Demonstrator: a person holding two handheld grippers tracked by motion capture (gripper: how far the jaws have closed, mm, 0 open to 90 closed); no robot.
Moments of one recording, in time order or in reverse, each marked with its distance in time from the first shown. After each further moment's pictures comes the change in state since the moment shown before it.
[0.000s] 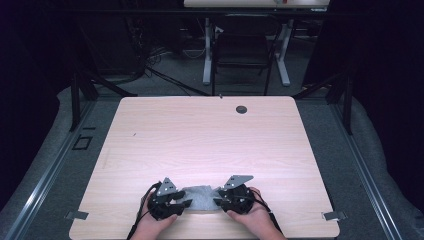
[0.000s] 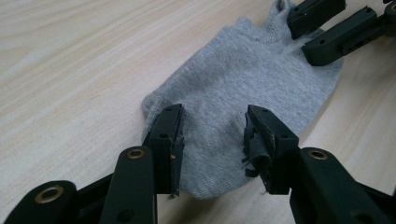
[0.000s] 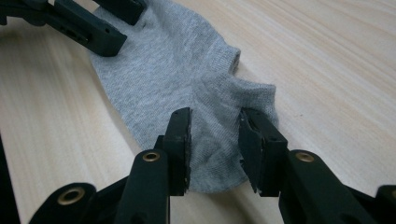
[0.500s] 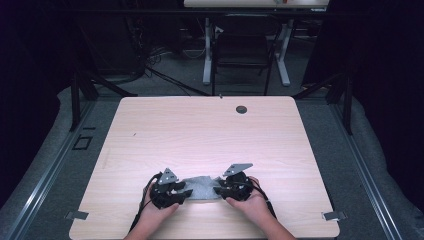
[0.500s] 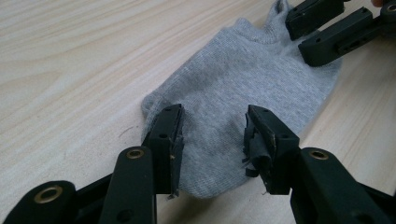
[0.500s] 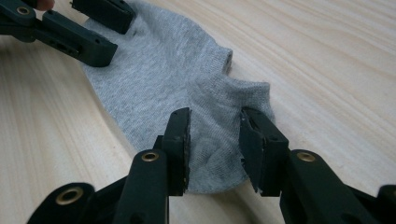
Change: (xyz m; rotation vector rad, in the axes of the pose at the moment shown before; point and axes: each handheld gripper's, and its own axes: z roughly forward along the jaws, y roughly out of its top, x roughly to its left) left arm 0.020 0.014 0.012 -0.017 0.011 -0.029; right arm -0.027 0.016 0.012 -0.017 -0.008 0.053
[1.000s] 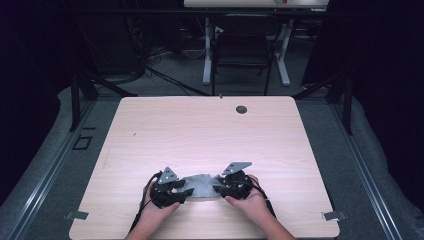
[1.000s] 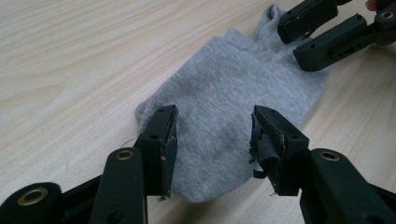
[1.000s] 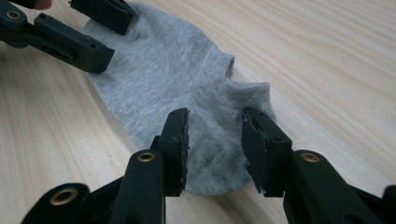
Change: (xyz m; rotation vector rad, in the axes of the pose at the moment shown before) left arm -0.003 0.005 -0.004 -0.031 0.010 0.006; right arm 0.003 0.006 -0.003 -0.011 -0.027 -0.024
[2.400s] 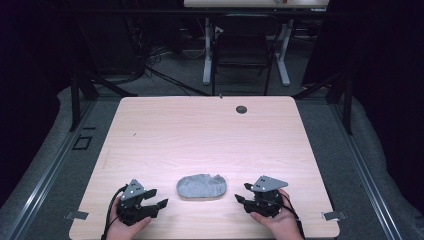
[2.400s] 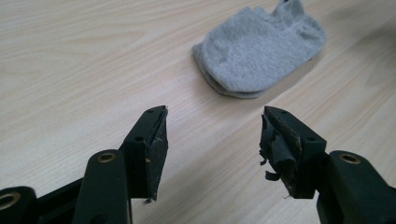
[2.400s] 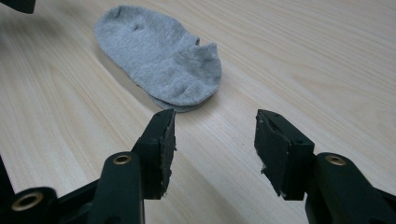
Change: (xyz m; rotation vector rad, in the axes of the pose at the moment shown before) left arm 0.013 -0.044 -0.074 -0.030 0.065 -0.075; right arm 0.005 -0.050 -0.077 -0.140 -0.113 -0.024
